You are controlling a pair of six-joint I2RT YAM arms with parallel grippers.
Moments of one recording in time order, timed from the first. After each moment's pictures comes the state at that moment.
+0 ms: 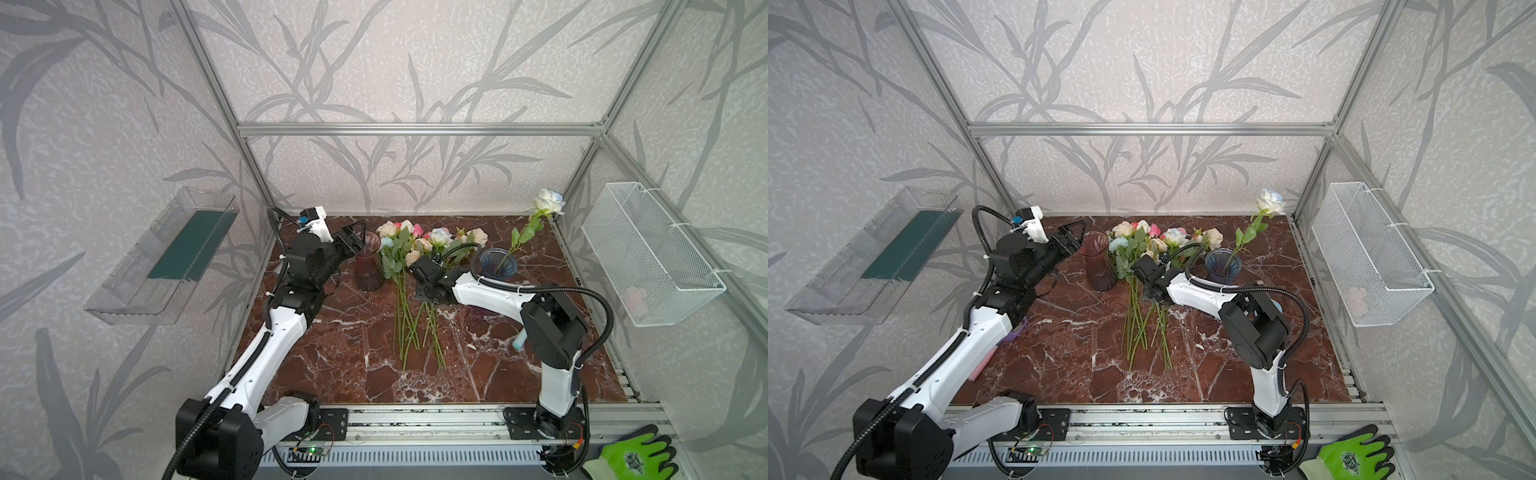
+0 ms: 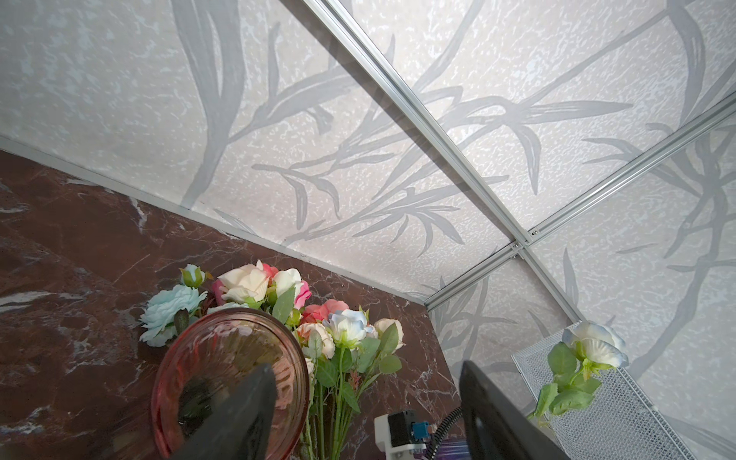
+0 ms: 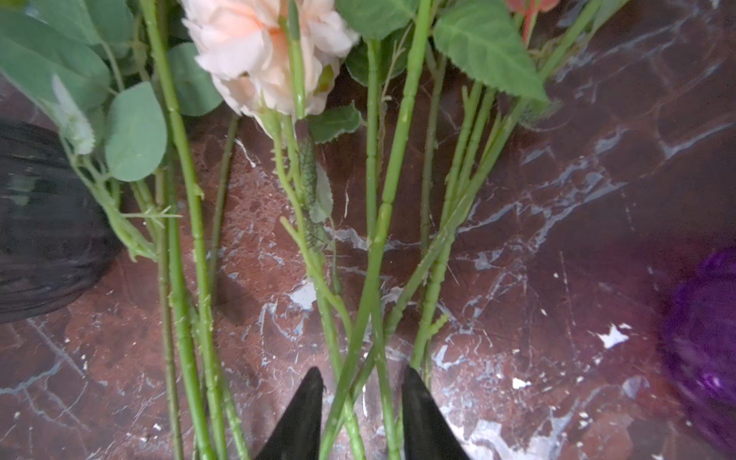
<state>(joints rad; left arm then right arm) -0.20 1.14 0.91 0.15 0.20 -0.76 0.76 1.95 1.36 -0.52 0.28 0.84</state>
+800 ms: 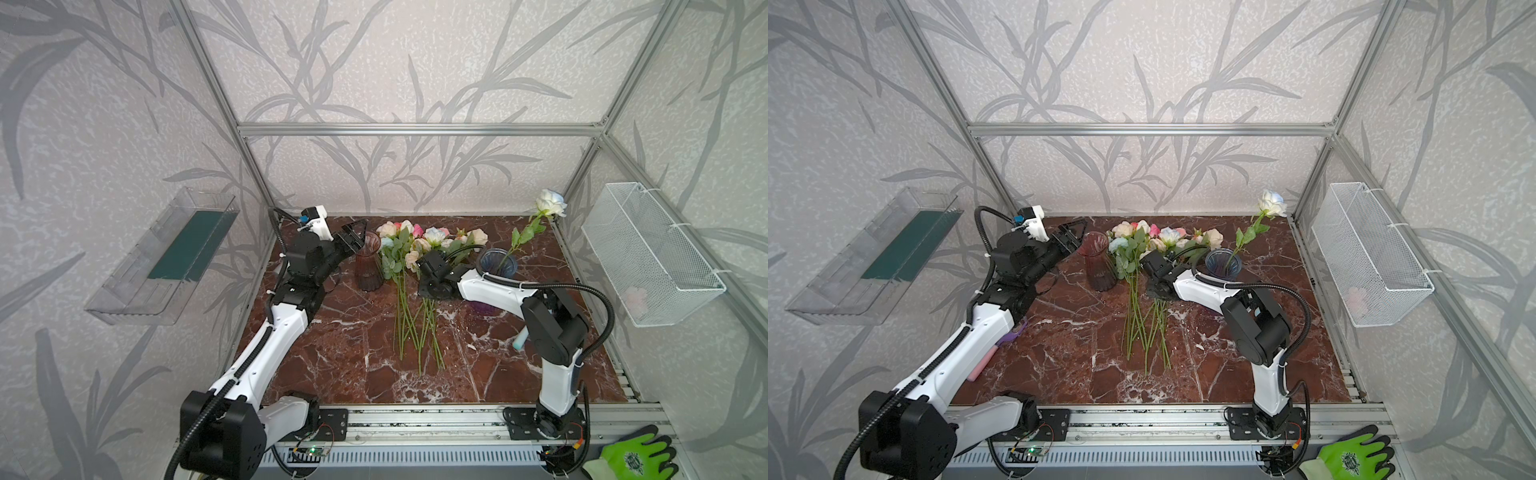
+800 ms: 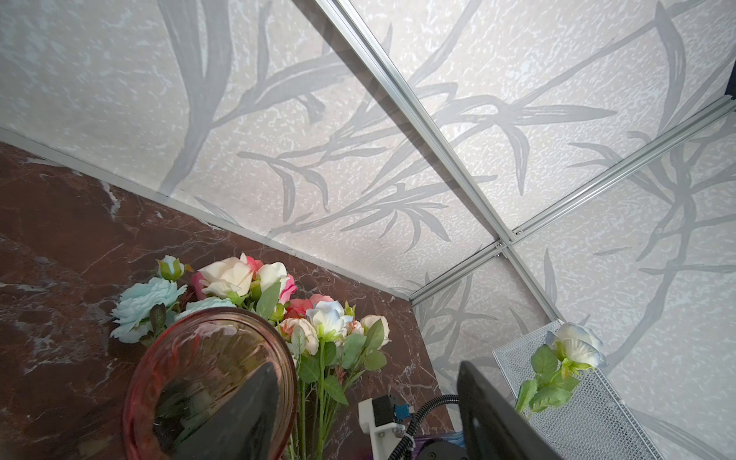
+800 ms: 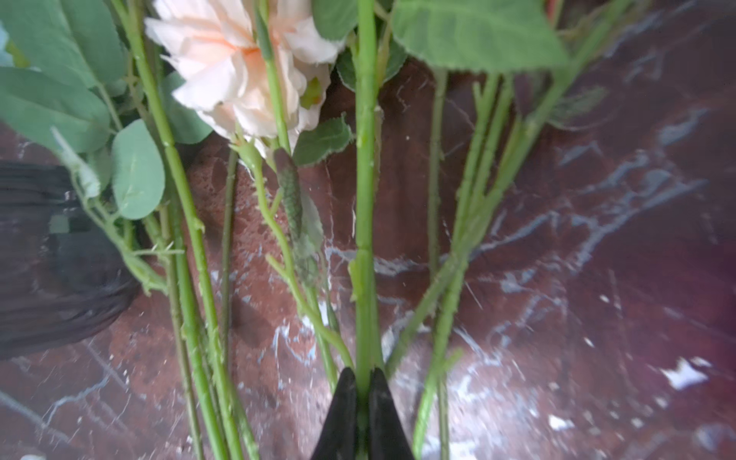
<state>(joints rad) -0.18 1.17 0.91 0.19 0.27 -0.81 0.71 1.90 1.32 -0.45 0.16 0.84</state>
